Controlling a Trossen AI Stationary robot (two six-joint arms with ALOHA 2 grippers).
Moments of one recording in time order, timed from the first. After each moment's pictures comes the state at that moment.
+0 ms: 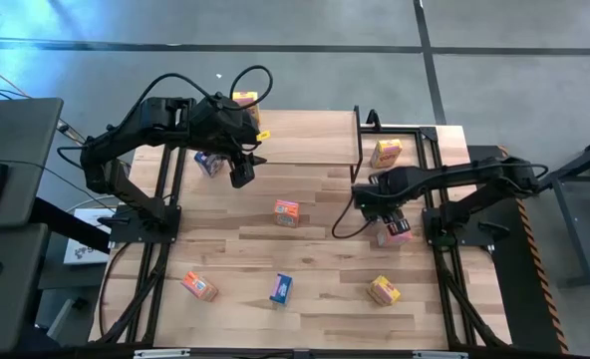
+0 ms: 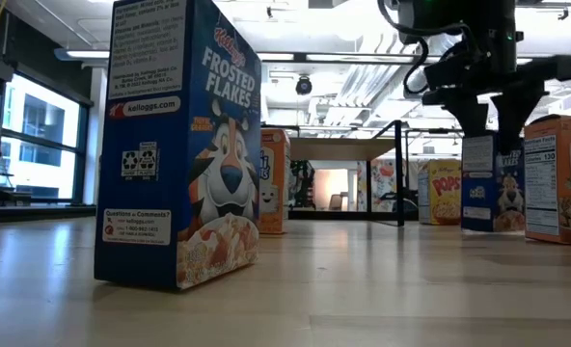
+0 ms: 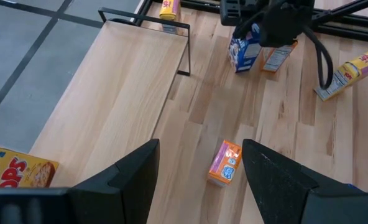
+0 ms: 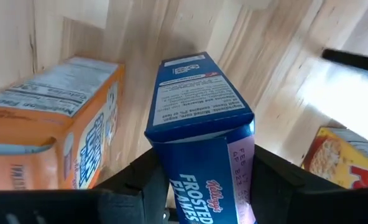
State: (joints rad) left arm 0.12 1.55 2.08 -1.34 -0.17 -0.09; right arm -0.01 1.40 1.04 -1.25 0.15 -0.32
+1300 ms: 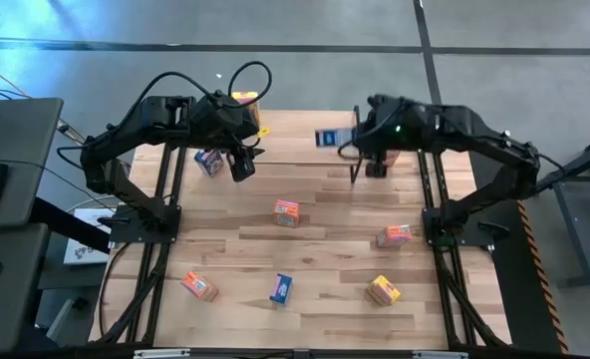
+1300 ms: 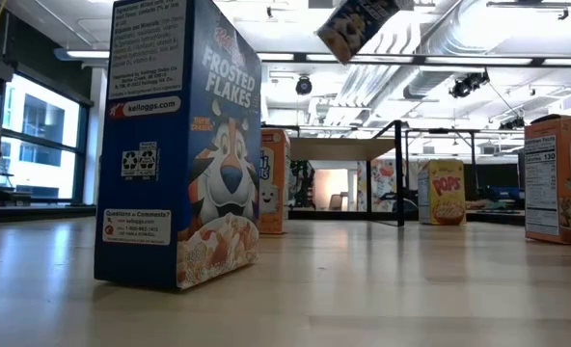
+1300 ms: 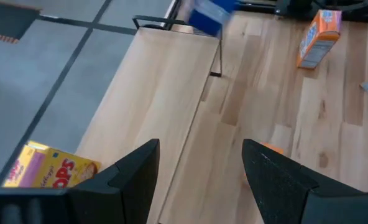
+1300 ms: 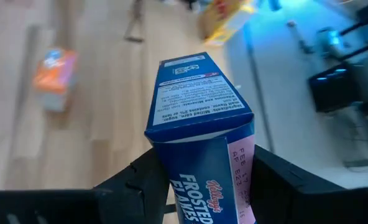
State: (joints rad) left arm 0.13 1.55 2.08 -1.34 -0.29 -0.02; right arm -0.16 1.40 1.83 -1.17 0.33 -0.39
